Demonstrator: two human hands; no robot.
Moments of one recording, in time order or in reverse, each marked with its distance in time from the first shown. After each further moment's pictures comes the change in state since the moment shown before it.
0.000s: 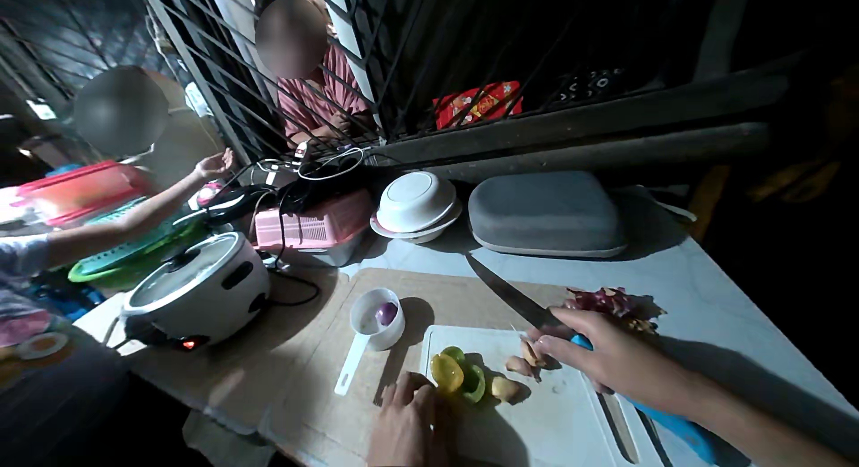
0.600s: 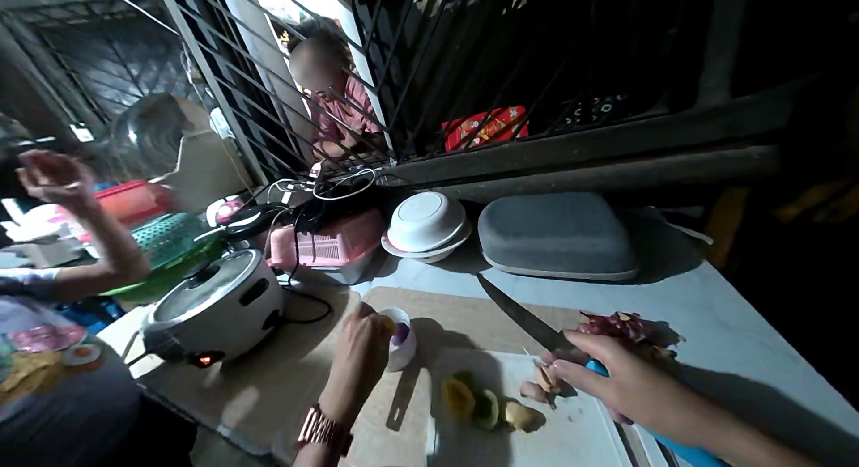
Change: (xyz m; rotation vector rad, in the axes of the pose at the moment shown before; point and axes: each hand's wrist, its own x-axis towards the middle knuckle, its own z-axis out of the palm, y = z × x) left_hand 0.090 -0.032 -0.075 0.306 0.022 -0.095; right_hand -0.002 -0.002 0.001 0.023 0.013 -0.028
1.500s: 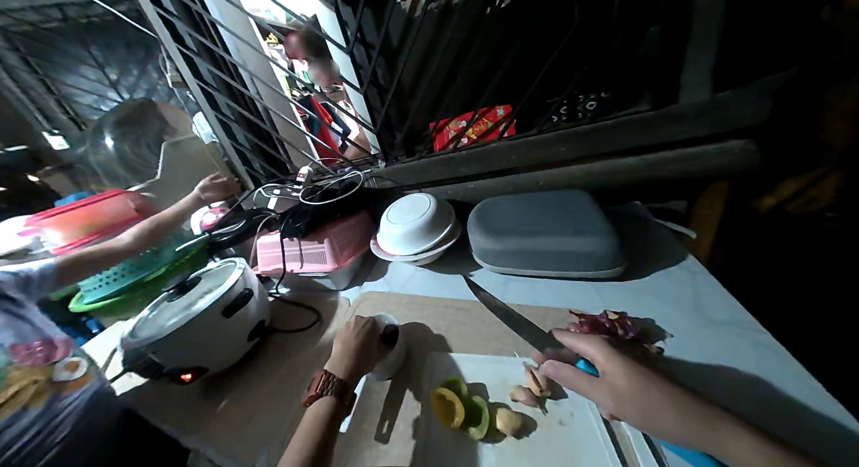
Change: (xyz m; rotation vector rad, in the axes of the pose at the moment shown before) left_hand 0.055 -0.002 0.014 0.304 -0.474 -0.122; right_hand 0.000 -0.002 -0.005 -0.041 0.000 -0.014
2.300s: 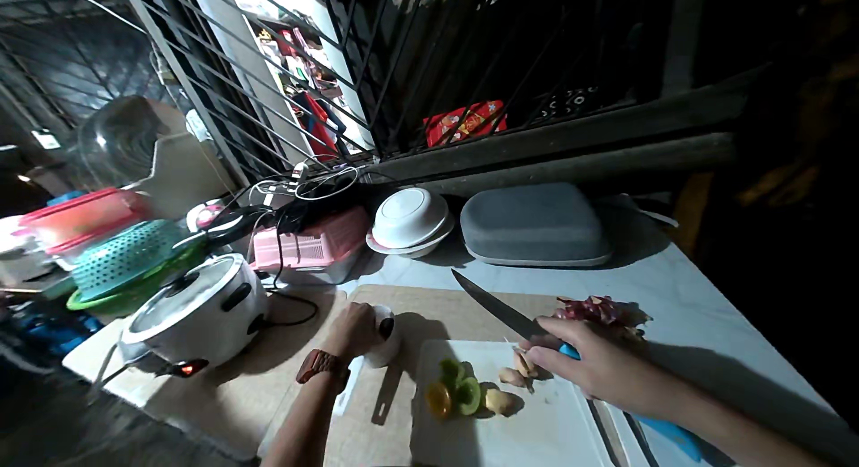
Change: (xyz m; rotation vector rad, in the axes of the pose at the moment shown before) left_hand 0.004 -0.004 -0.006 0.010 -0.018 0.055; right_hand -0.001 -0.003 0.000 -0.052 -0.020 0.014
